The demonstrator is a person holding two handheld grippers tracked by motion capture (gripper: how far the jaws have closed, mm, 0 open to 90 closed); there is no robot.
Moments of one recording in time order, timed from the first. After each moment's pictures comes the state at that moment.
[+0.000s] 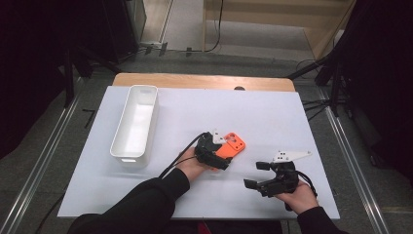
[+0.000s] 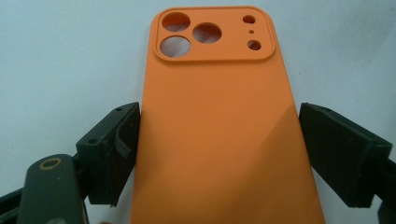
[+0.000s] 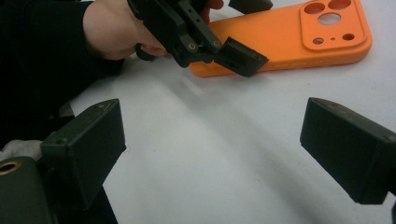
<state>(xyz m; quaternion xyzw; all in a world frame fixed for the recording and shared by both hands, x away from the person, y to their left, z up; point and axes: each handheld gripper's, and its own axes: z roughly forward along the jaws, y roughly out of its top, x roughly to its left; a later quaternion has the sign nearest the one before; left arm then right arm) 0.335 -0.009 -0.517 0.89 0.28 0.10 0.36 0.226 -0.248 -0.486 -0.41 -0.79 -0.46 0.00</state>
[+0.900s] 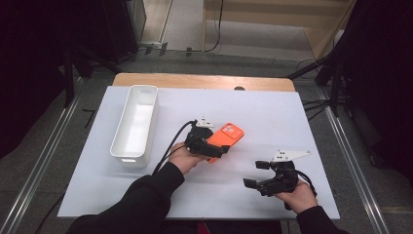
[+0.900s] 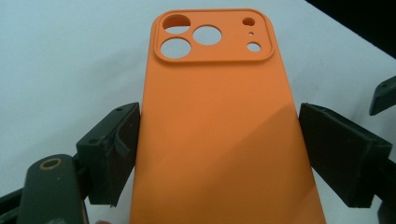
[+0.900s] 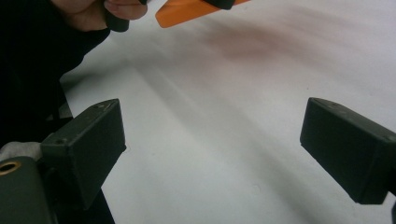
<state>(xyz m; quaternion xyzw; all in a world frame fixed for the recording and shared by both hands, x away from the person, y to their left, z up) 0.343 0.020 -0.469 0.84 0.33 0.03 0.43 0.227 -0.247 -0.484 -0.40 -0.79 -0.46 0.00</state>
